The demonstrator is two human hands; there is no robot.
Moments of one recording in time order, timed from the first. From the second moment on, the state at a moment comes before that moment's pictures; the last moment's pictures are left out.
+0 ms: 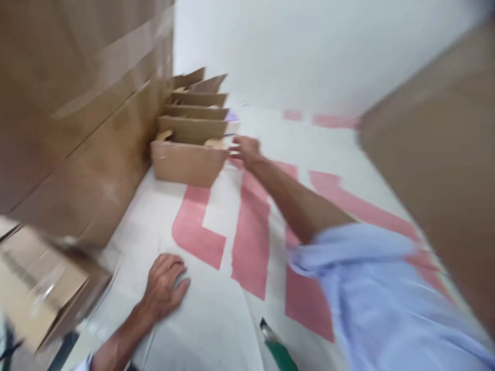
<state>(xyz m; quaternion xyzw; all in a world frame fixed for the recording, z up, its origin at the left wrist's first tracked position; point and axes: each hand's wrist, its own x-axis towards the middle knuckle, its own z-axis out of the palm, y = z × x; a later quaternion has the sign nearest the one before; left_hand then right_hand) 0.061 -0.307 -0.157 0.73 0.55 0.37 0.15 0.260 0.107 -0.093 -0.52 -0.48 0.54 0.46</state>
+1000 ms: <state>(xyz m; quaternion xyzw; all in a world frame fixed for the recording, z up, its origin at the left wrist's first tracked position) -0.016 -0.439 -0.036 0.60 0.77 0.21 -0.04 0.410 -0.395 -0.155 -0.61 -0.78 0.12 0.06</state>
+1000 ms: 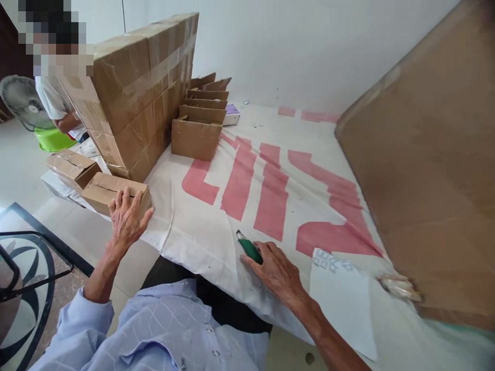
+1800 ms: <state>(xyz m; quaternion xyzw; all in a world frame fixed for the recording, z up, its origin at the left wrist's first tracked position) -0.025 -0.421 -0.076 0.55 0.54 0.50 0.39 0.367 -0.388 -0.076 -0.54 -0.63 0.44 0.35</state>
